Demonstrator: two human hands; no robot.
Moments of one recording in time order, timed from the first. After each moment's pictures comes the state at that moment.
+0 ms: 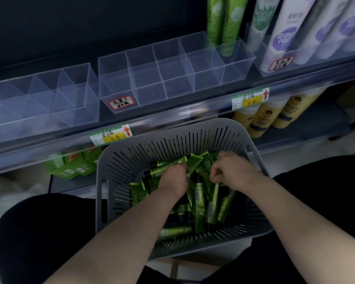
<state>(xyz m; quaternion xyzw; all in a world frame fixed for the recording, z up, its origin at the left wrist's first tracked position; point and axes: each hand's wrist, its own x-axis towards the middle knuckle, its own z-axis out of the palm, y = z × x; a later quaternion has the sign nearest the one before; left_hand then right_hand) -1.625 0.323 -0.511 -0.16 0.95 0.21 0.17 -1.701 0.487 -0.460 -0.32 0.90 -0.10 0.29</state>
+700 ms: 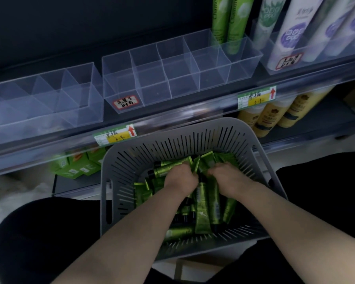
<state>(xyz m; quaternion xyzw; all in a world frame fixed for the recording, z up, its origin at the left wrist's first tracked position) -1.630 0.329 -0.505 -0.22 0.92 0.26 0.21 -1.683 0.469 -0.488 -0.32 0.89 -0.02 0.33</state>
